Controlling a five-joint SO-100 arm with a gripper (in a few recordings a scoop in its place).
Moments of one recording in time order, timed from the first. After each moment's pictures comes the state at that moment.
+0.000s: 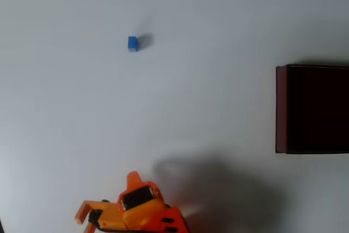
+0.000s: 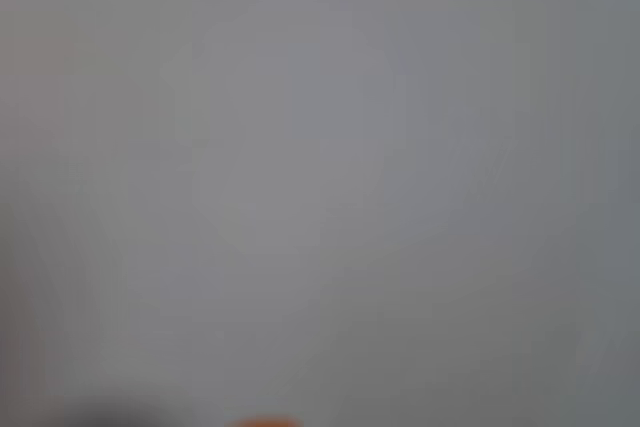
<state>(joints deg) -27.6 191.8 172.0 76.4 1.8</state>
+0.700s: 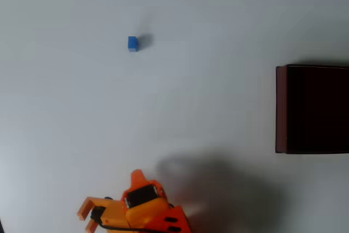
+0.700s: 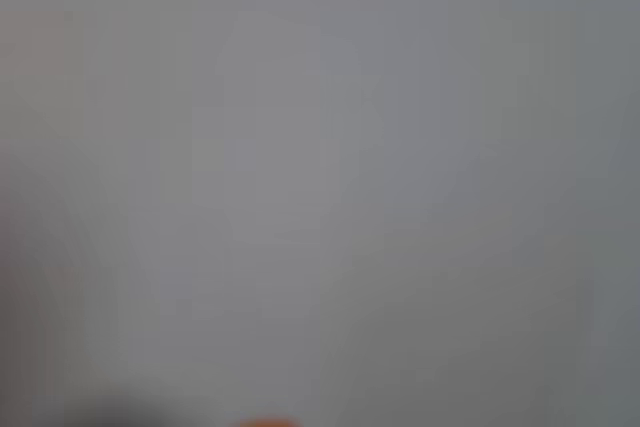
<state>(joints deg) -25.1 191.8 172.0 76.4 1.6</state>
